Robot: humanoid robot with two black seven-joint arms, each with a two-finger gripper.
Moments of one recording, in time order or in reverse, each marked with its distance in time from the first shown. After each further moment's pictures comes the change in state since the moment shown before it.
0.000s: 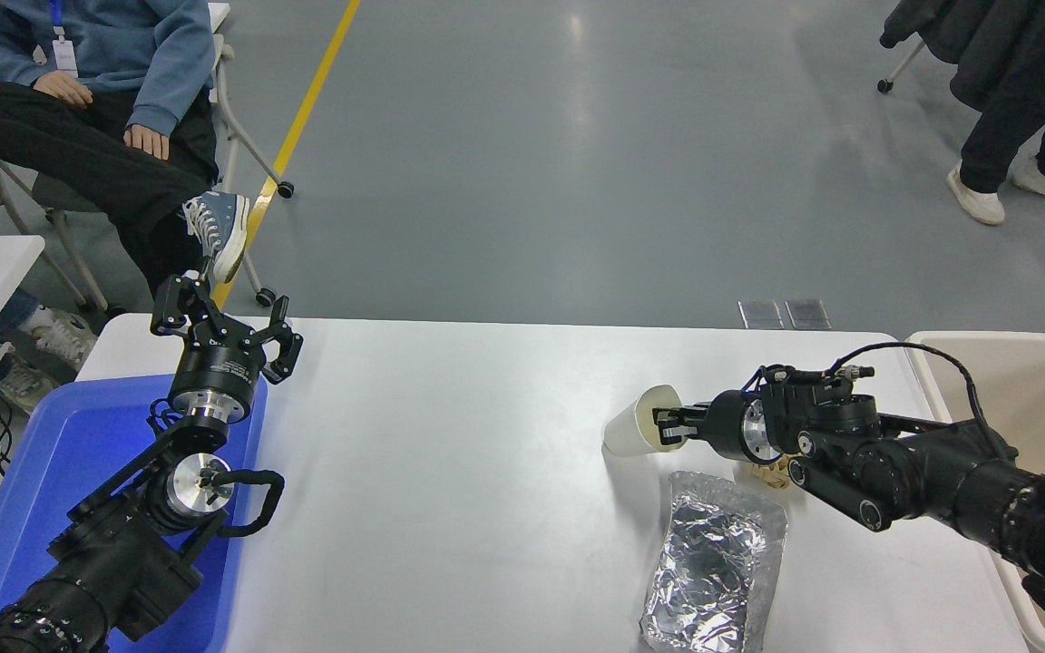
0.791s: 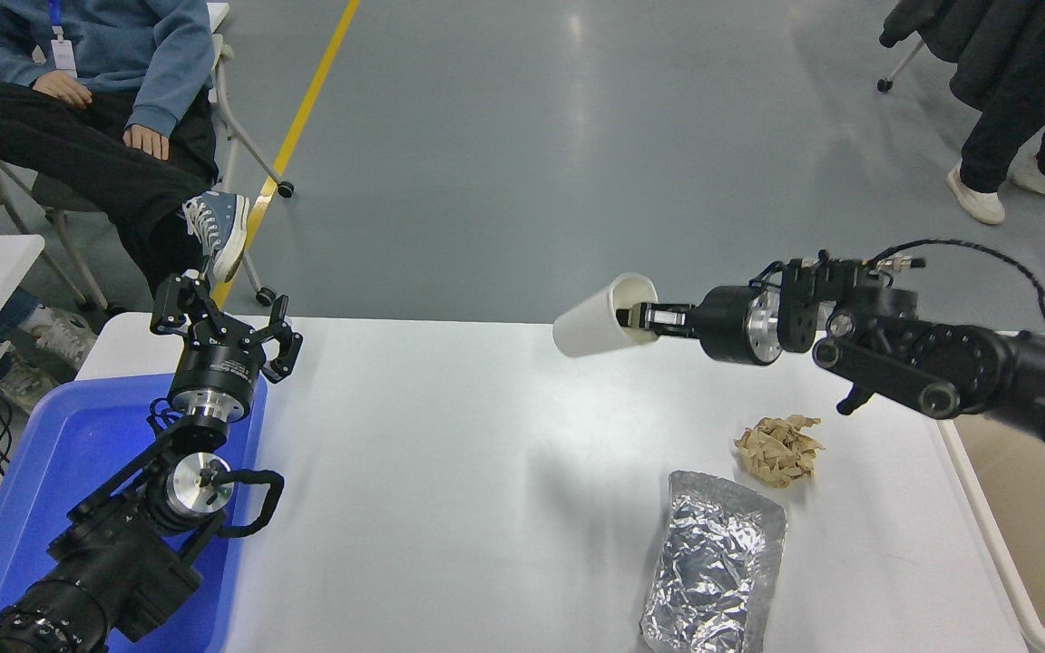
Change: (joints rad) left arm 0.000 0.000 0.000 0.000 0.000 0.000 0.000; right arm 0.354 -0.322 0.021 0.423 0.534 0.178 -0.085
